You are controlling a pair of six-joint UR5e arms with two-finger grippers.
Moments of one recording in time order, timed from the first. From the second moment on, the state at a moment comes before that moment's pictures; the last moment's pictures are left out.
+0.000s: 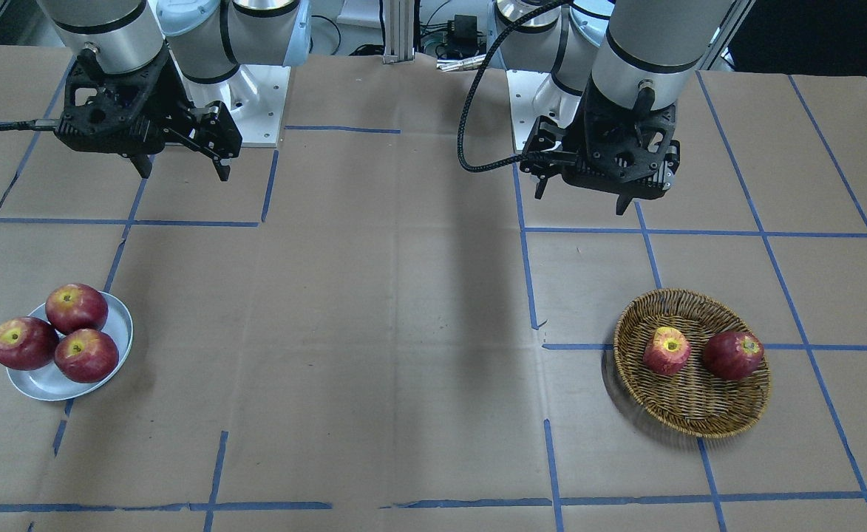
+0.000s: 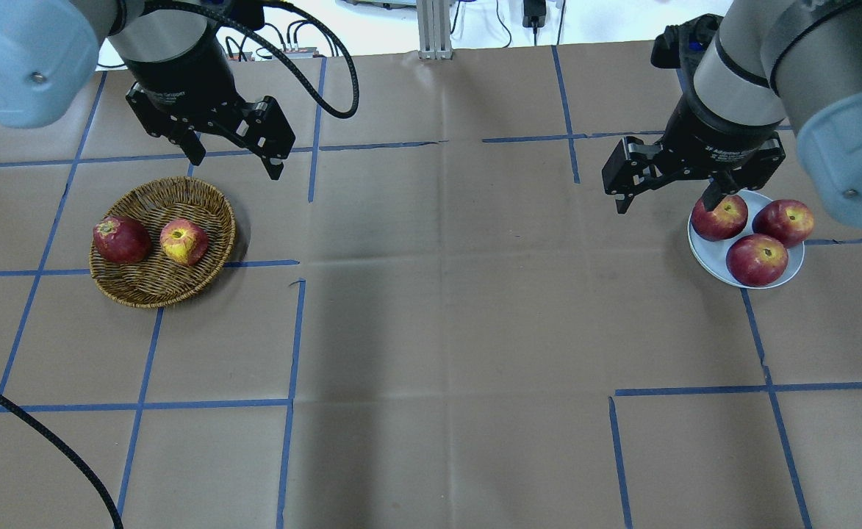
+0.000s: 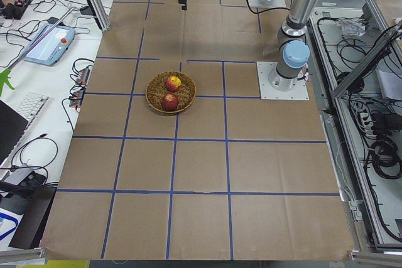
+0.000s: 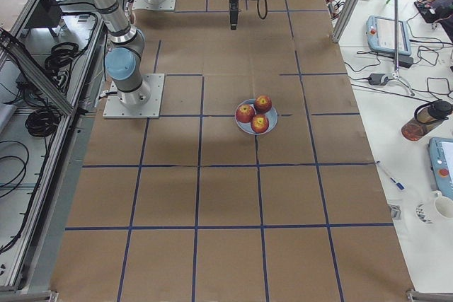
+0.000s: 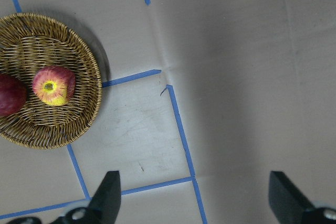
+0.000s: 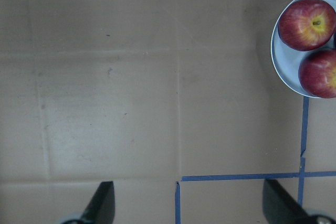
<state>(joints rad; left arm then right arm) -1.64 -1.66 -1.45 -1.64 1.60 0.17 1.56 -1.67 1.71 -1.64 -1.57 0.02</state>
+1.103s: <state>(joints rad) -1.65 -1.65 -1.44 -1.65 1.61 0.18 1.56 -1.67 1.72 -1.64 -1.57 0.02</state>
